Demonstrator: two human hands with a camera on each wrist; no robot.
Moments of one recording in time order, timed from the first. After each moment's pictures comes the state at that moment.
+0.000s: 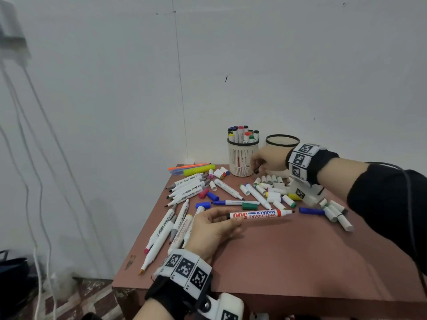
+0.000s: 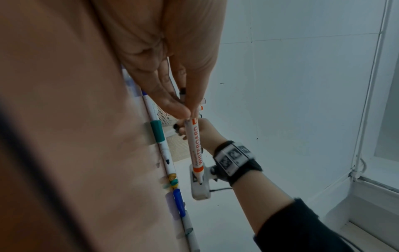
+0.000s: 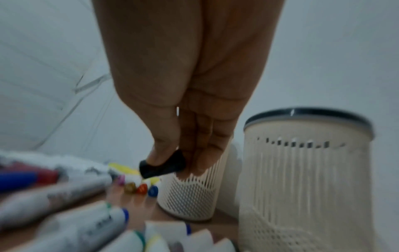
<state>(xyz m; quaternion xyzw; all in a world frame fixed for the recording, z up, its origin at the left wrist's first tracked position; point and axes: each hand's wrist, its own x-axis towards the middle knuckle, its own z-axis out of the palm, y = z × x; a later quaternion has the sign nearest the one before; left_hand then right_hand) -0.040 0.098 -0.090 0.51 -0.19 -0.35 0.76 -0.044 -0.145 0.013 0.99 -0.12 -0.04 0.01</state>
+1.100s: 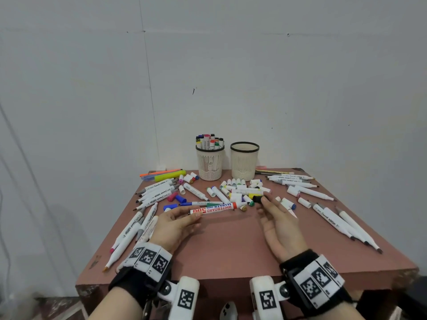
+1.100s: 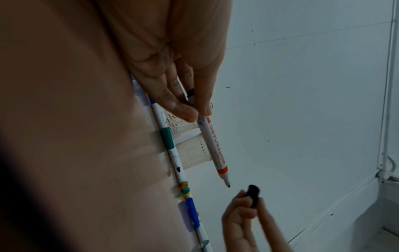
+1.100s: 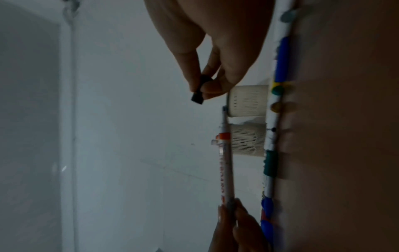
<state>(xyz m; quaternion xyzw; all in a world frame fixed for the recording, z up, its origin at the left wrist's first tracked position) -0.045 0.097 -0.087 0.52 -0.18 -0.33 0.77 -0.201 -0.046 -0.075 0.27 -0.17 0.44 -0.84</state>
